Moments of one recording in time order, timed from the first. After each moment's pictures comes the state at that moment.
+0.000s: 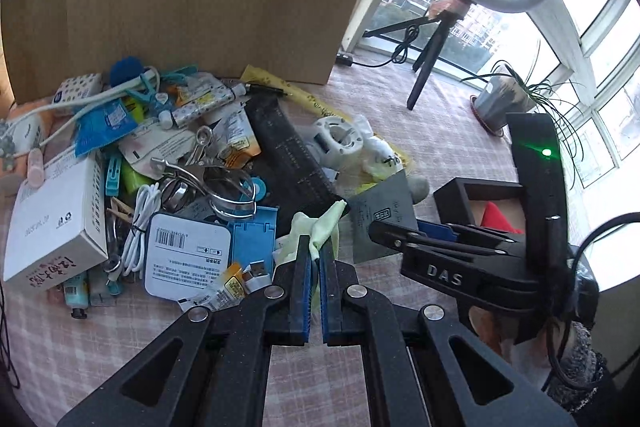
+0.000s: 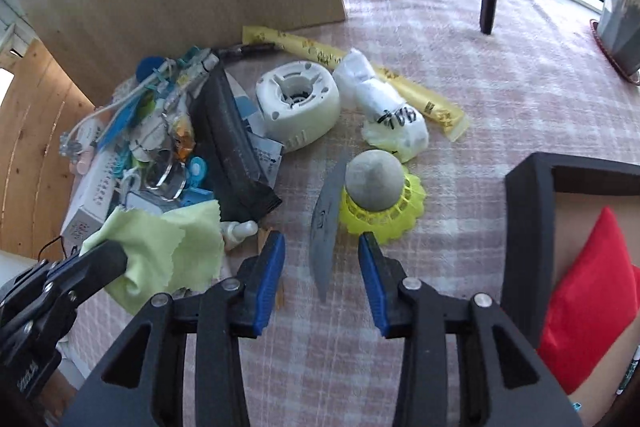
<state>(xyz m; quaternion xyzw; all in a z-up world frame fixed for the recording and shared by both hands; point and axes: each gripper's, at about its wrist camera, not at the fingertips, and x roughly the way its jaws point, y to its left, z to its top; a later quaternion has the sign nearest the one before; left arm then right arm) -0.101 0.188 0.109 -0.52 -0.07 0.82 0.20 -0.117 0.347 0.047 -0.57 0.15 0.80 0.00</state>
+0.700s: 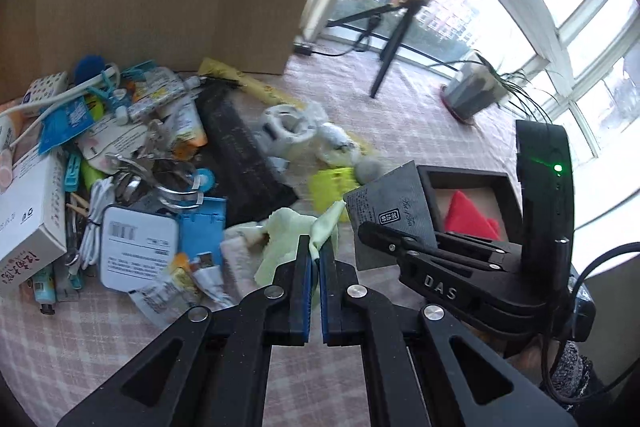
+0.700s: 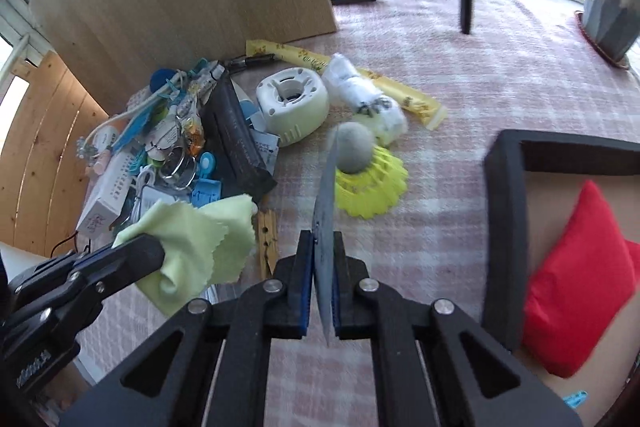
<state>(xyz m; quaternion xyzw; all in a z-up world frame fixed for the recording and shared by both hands) -0.085 0.223 0.121 -0.52 -0.07 0.81 0.26 -0.071 0.369 0.069 -0.54 0.17 0.82 -0.01</state>
